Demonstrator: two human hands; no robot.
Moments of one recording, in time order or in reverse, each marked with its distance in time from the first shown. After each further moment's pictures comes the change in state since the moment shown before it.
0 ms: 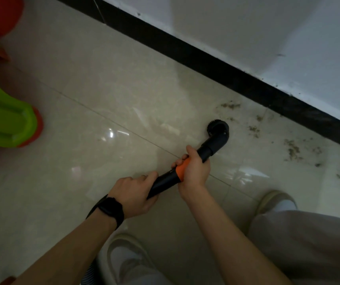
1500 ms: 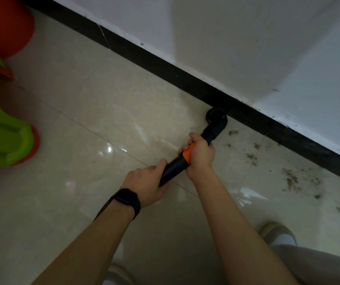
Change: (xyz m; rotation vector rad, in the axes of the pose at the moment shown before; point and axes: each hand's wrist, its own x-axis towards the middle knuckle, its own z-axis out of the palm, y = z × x) left_hand 0.087 0.009 -0.031 -0.101 0.134 -0.145; right_hand 0.054 -0.068 0.065 -0.065 -0.125 -0.037
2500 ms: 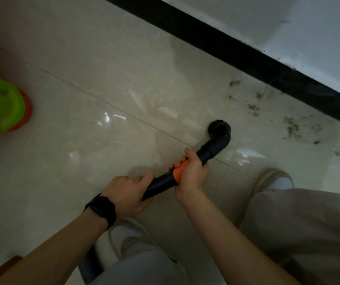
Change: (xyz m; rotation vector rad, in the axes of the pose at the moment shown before) left_hand -0.125 -0.022 0.023 0.077 -0.251 0.207; right_hand -0.093 0.094 -0.084 0.105 0.236 0.113
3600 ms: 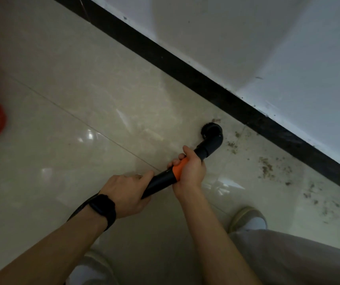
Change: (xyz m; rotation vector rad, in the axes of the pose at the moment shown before) left_hand 0.083 0.024 -0.036 0.046 0.094 -0.093; right_hand 0.045 -0.074 0.040 -0.025 -0.146 -0.083
